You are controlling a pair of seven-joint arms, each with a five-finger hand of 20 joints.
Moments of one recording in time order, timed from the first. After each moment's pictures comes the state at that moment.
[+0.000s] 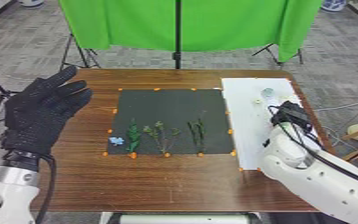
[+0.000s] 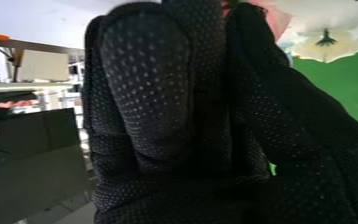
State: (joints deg) left arm 133.6 -48.2 -104.9 -139.8 27.3 14.4 15.1; right arm -62.1 -40.2 32.6 -98.2 -119.0 14.2 73.3
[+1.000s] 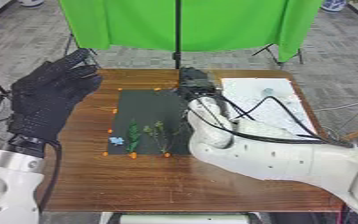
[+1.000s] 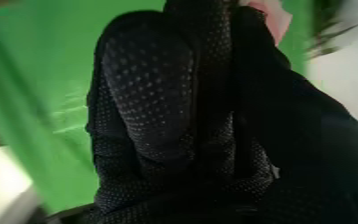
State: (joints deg) left arm 126.3 -44.3 -102.2 -139.1 28.4 11.7 14.8; right arm -29.5 -64.7 -1.3 -89.1 -113.8 23.8 55.7
